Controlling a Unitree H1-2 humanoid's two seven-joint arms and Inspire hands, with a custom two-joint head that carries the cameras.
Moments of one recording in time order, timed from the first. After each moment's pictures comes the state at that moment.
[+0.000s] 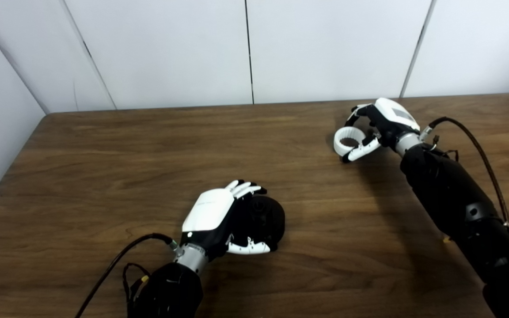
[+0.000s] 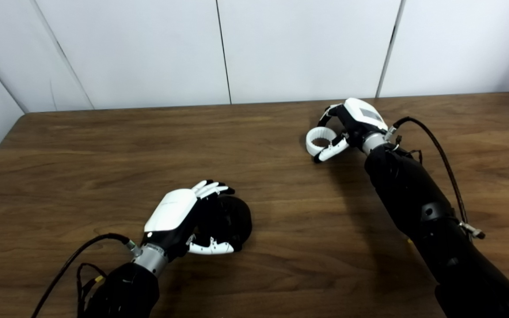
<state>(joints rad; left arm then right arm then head) -0.05 0.19 -0.39 -0.33 0.89 0.26 -0.28 -0.68 -0.36 0.33 0.53 -0.59 0.13 0.06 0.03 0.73</state>
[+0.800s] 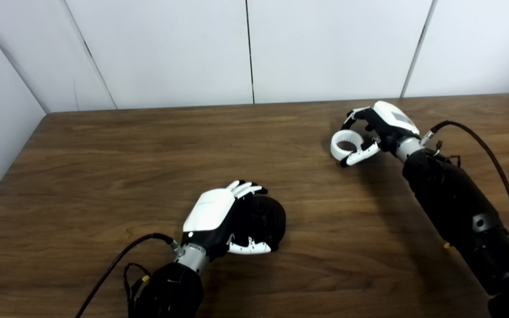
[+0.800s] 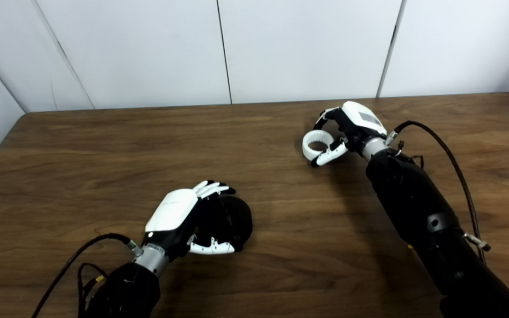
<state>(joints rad) -0.05 0.18 -0.39 -0.33 0.89 0.26 -0.28 -0.62 -0.37 0.31 0.38 -0.58 0.14 0.12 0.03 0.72</state>
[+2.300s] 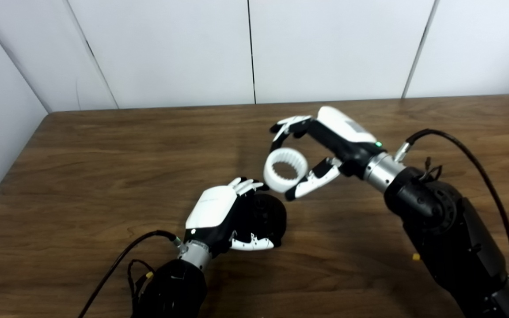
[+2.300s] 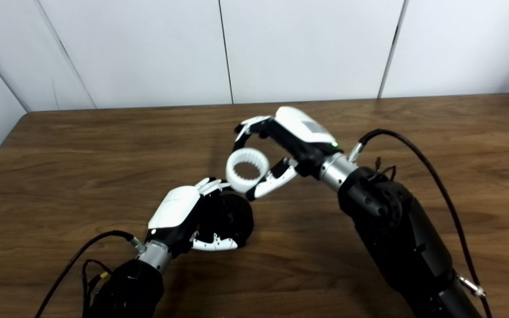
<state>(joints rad) -0.06 0.17 -0.39 -0.31 0.89 0.26 -0.27 -0.46 -0.29 0.37 -0.35 -0.53 0.28 0.47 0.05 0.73</state>
